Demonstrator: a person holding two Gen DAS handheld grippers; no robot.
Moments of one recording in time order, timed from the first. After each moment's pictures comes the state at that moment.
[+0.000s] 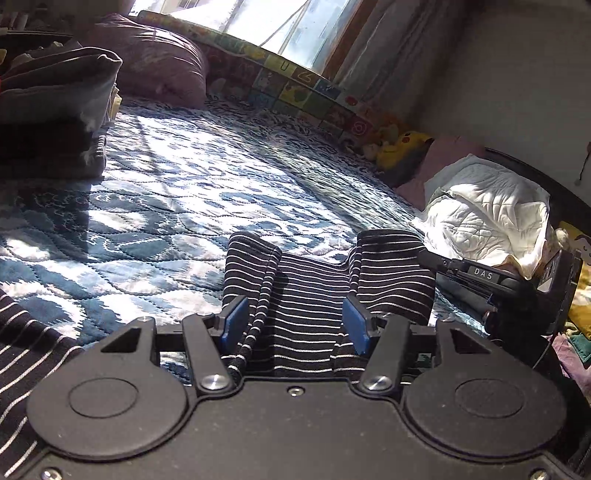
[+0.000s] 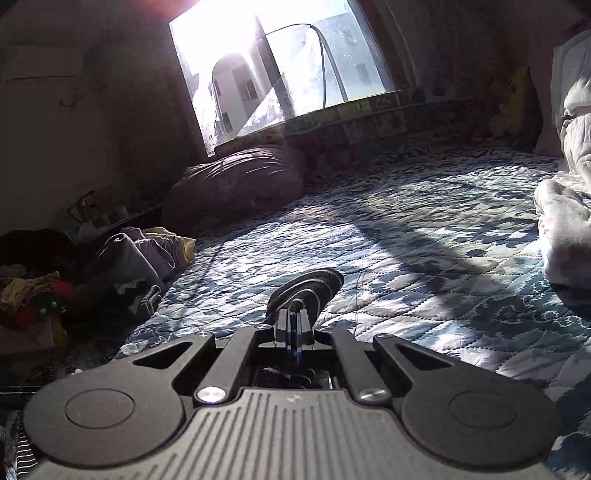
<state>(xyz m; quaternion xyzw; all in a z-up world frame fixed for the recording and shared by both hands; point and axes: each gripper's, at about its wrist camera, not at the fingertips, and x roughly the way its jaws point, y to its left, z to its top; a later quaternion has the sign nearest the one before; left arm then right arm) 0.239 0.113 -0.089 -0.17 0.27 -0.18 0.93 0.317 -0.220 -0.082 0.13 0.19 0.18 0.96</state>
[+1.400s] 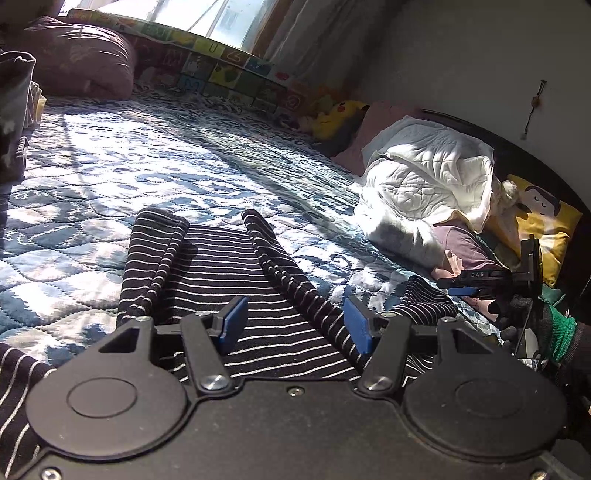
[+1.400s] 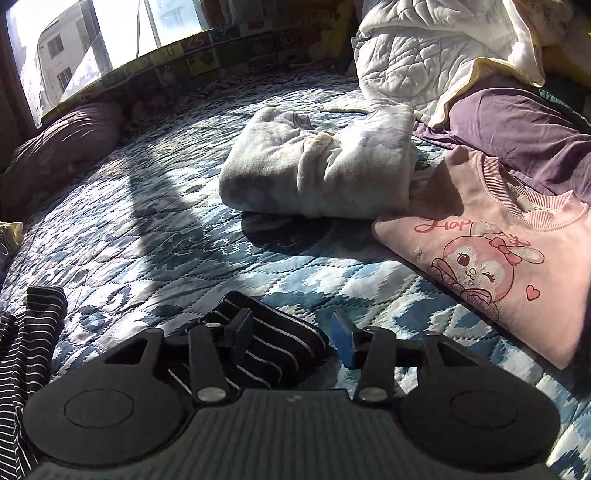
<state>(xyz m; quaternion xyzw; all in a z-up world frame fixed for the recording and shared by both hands) 0.231 0.066 -0.094 -0.14 0.27 -0.27 0.91 0.305 -0.422 -0.116 0.13 0.38 -0.04 0.92</state>
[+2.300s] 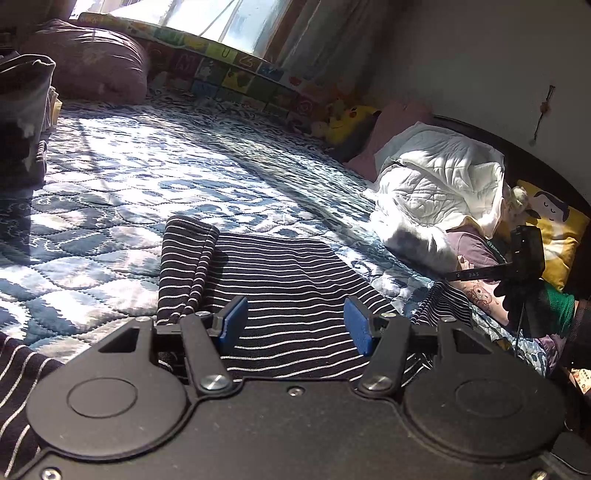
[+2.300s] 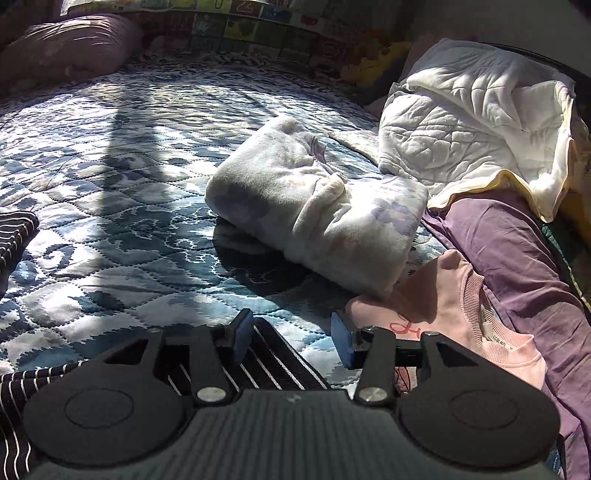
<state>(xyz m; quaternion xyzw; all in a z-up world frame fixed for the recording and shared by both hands) 0.232 0.092 -0.092 -0.14 0.26 -0.25 0.92 0.324 -0.392 -0.093 -0.06 0.37 -0.09 0.92</state>
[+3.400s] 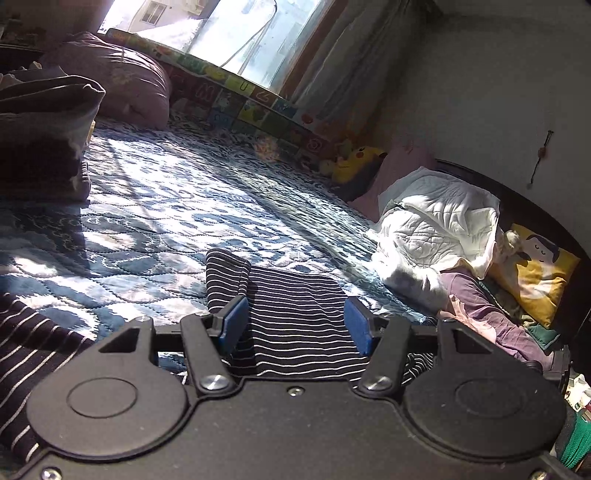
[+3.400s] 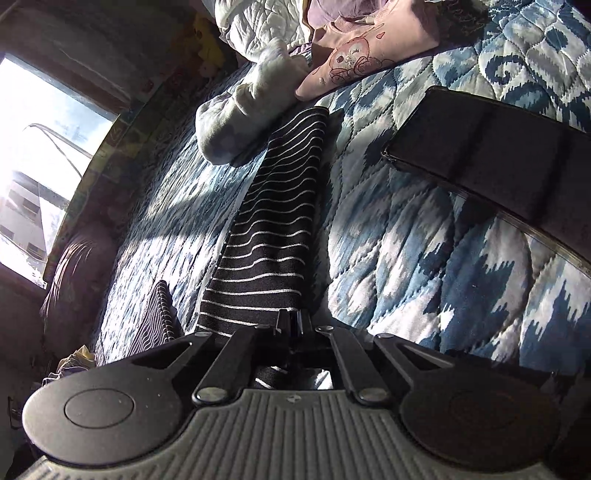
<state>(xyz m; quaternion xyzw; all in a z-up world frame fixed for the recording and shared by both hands) 0.196 0.156 -0.070 -0.19 0.22 -0.24 0.93 0.130 -0.338 -0.155 0.46 0.30 -0.13 0.82</state>
